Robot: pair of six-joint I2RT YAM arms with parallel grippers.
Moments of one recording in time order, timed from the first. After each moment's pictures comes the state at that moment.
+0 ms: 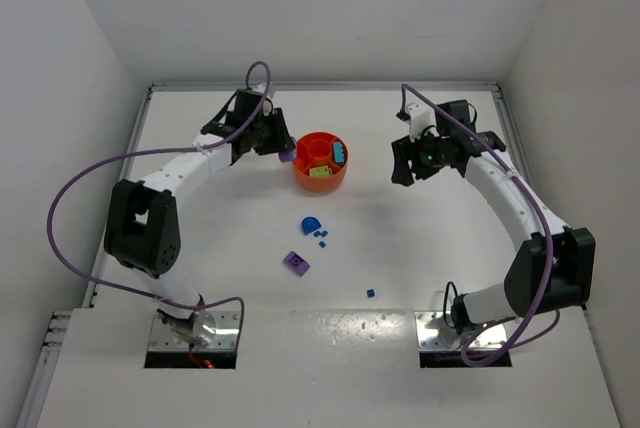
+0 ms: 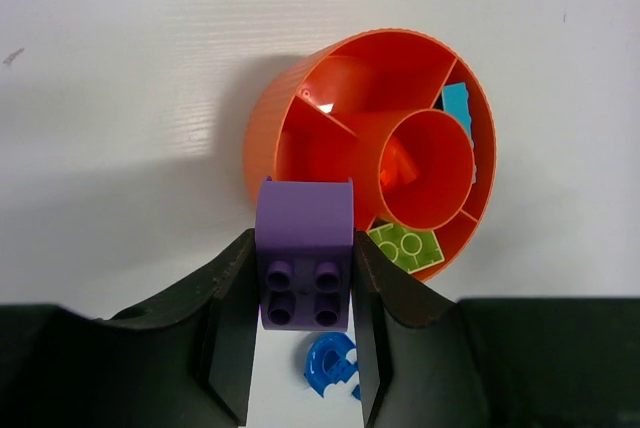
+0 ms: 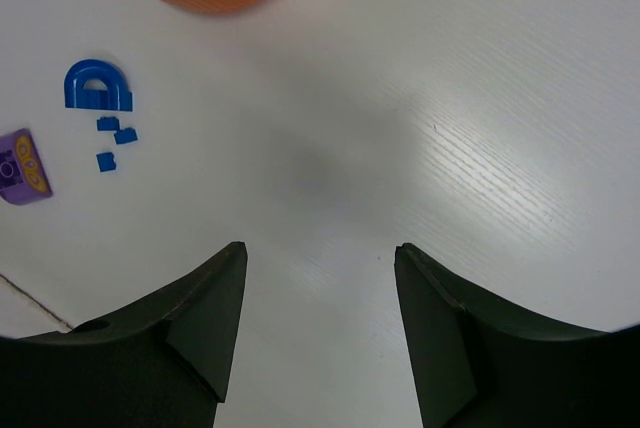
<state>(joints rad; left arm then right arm) -0.34 1.68 1.31 -0.32 0.14 -0.48 0.18 1.43 1.15 -0.67 -0.37 -0.23</state>
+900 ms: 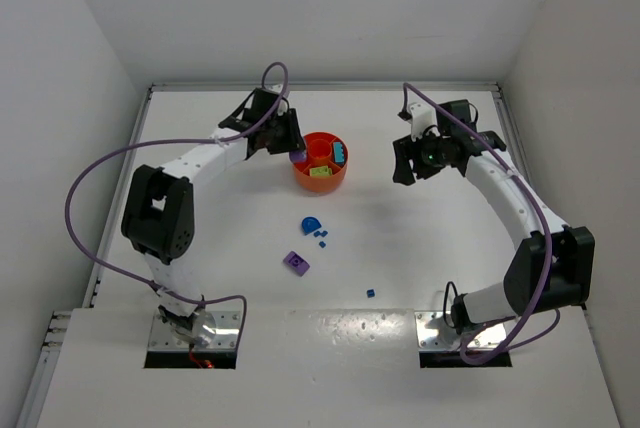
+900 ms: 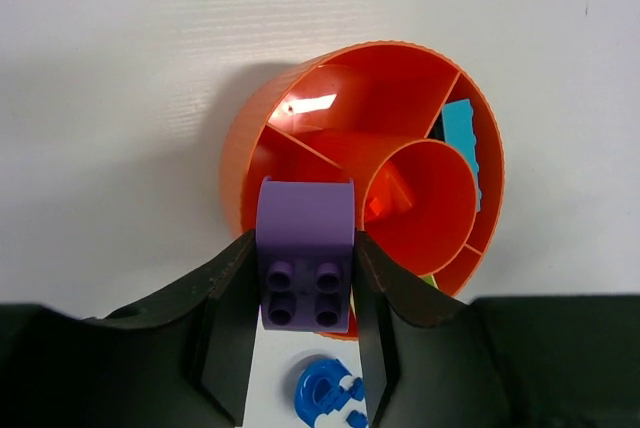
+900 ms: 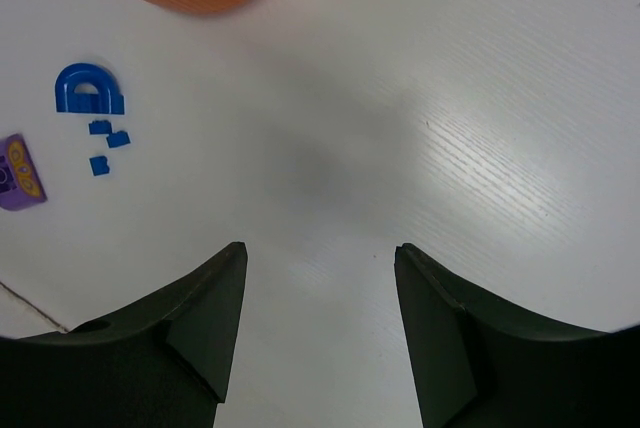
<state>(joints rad) -0.39 1.81 1.41 -0.33 0.11 -0.49 0.17 1.44 1.15 -0.67 -0.36 -0.22</state>
